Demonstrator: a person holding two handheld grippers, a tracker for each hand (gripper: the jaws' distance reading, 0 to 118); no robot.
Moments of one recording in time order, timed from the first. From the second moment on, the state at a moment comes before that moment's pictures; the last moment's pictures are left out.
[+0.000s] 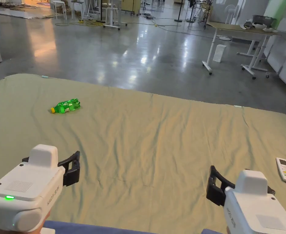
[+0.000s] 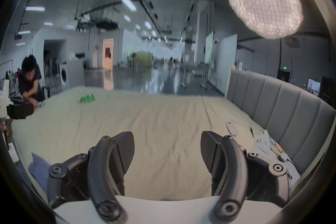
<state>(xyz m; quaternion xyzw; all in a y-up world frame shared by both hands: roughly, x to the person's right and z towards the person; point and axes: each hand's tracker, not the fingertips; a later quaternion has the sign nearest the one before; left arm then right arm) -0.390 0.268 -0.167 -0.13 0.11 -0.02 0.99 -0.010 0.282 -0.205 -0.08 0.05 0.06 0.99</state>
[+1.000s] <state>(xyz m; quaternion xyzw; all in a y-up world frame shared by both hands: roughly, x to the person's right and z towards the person) -0.487 0.256 -0.125 -0.27 0.06 0.11 0.95 -0.036 0.272 -0.217 -0.06 0.04 0.09 0.99</state>
